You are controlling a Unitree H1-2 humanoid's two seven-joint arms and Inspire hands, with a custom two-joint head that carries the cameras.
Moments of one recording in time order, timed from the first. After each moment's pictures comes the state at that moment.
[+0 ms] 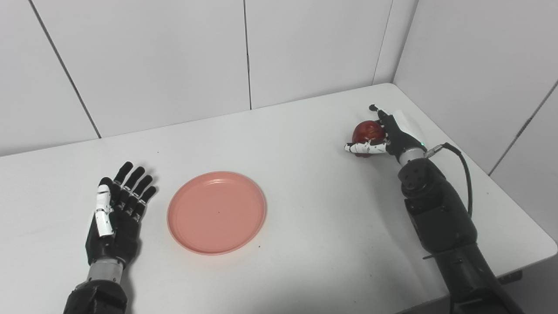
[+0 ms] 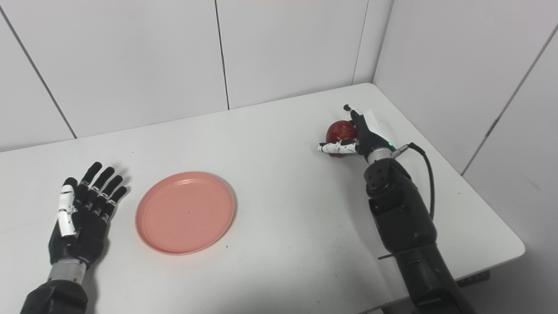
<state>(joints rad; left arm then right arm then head) -0.24 -0.04 0.11 0.11 -0.37 0.24 -0.15 -0.32 -0.41 -0.13 0.07 -0.60 0.47 0.14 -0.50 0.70</state>
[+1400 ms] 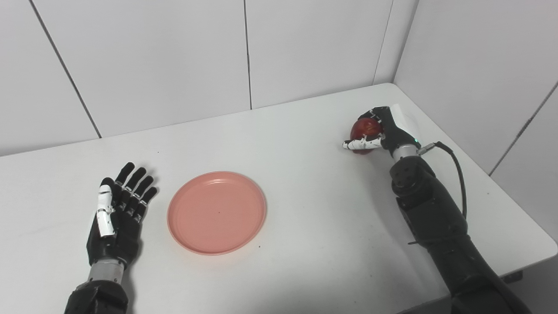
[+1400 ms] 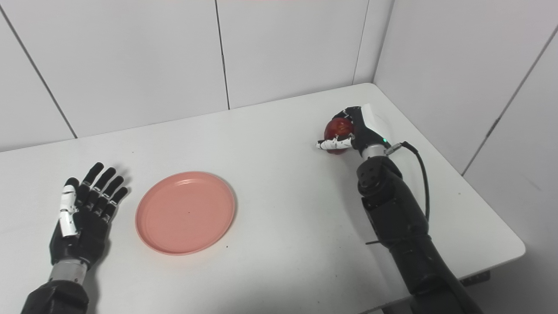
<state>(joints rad) -0.24 -0.04 0.10 0.10 -0.36 0.25 -0.14 -0.36 -0.44 -0.06 0.15 -0.51 0.40 -0.07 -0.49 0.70</state>
